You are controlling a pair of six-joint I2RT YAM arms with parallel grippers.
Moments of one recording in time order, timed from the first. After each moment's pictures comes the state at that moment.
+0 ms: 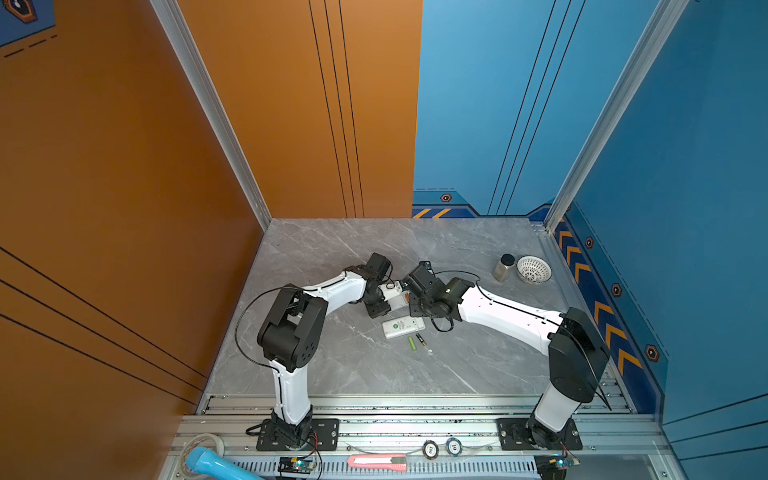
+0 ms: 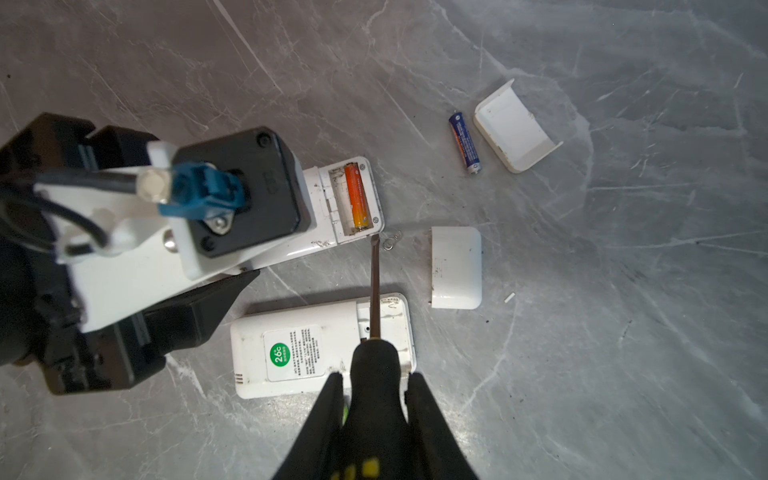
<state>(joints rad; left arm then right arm) -0.48 1.90 1.26 -0.59 0.05 0.71 0.85 1.75 1.35 -0.68 0.26 0.68</state>
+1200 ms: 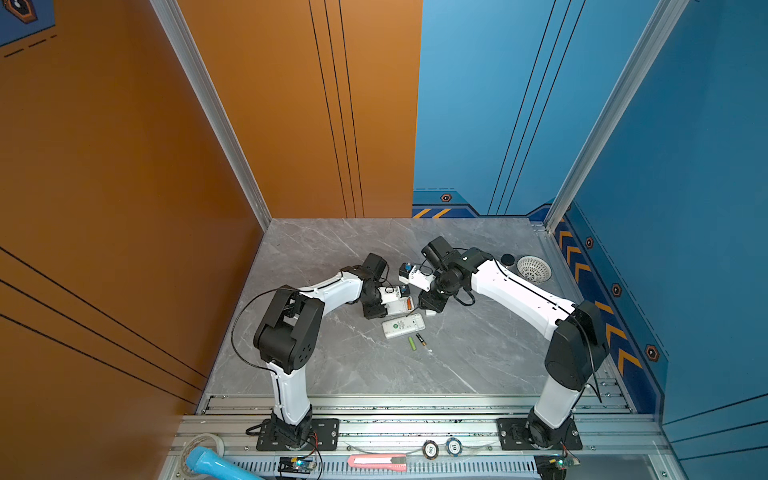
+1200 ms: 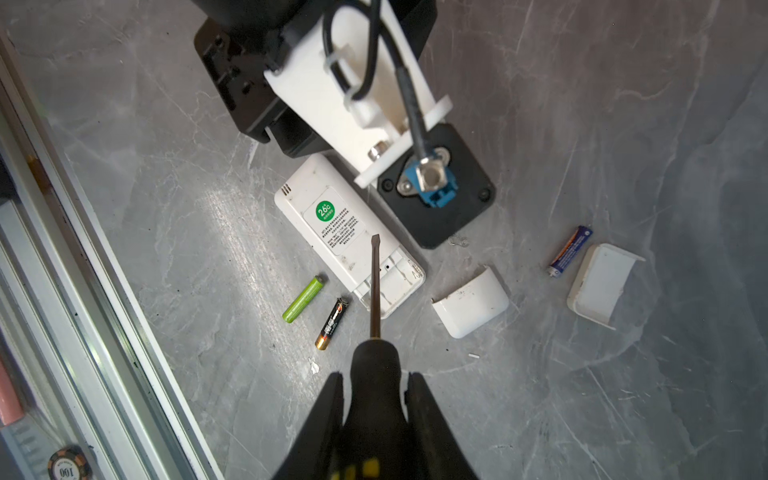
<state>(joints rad) -0.46 1.88 1.23 -0.59 0.12 0.91 0.67 1.79 1.56 -0.99 -0.21 -0.39</state>
